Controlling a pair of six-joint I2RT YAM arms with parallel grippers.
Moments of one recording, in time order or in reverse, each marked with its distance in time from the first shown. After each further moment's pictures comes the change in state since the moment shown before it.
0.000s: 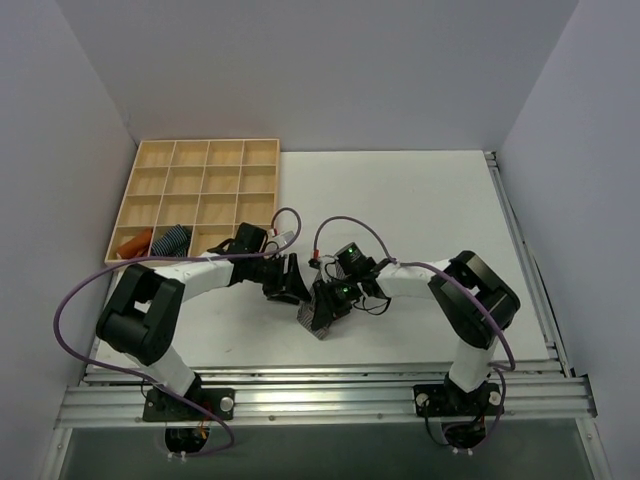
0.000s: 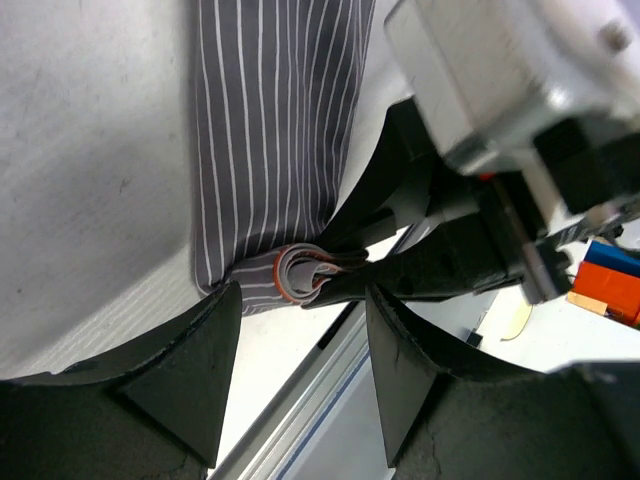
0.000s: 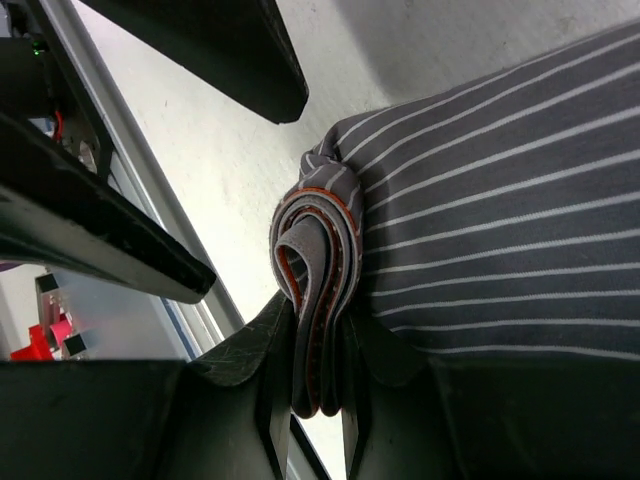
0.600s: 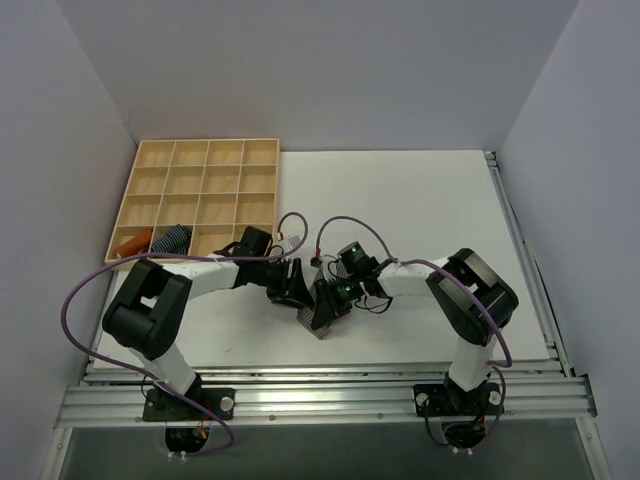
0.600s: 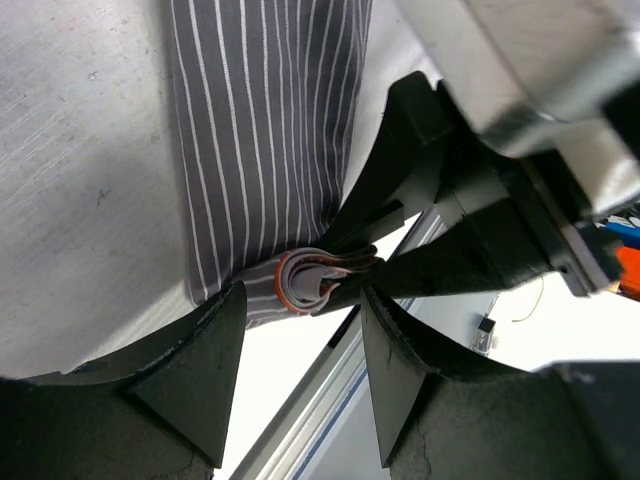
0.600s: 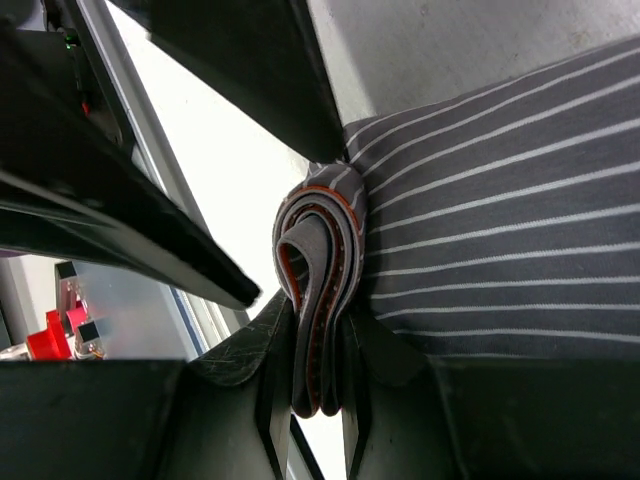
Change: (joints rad) left arm -0.026 0.018 -0.036 0.052 0.022 0.031; right arm -0.029 0.026 -0.018 0.067 -0.092 -0.007
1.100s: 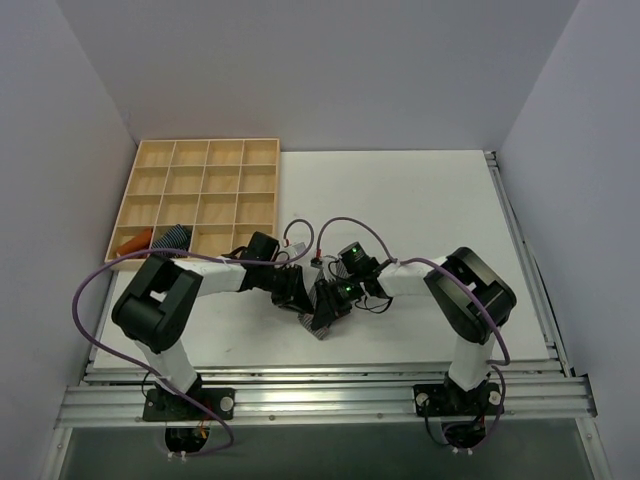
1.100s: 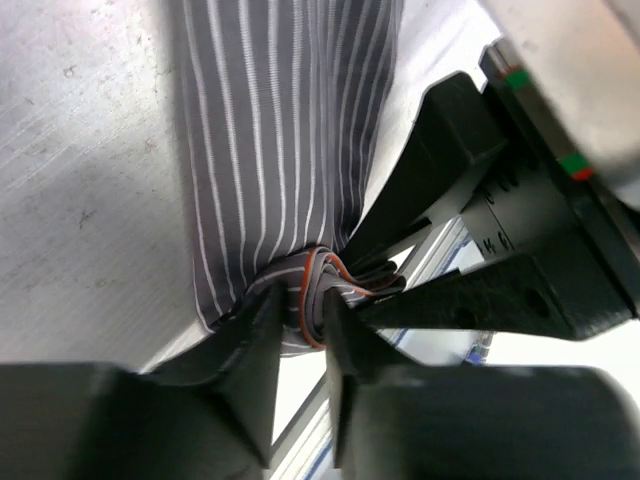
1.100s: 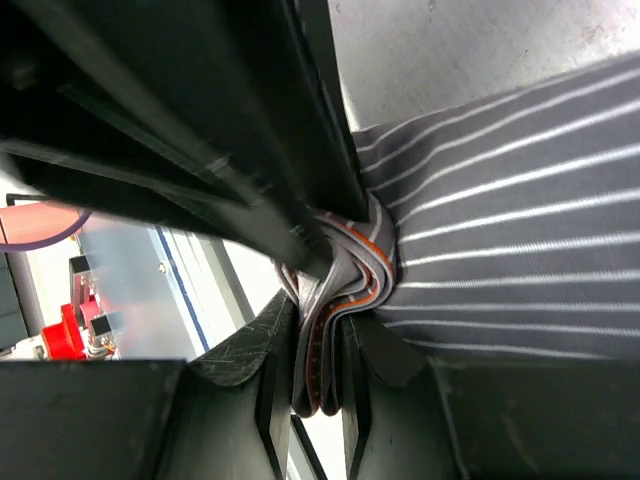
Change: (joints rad) left arm -0.044 0.064 -0.016 0.060 -0.011 -0.027; right arm -0.008 0.014 -0.006 0.025 -0.035 0.010
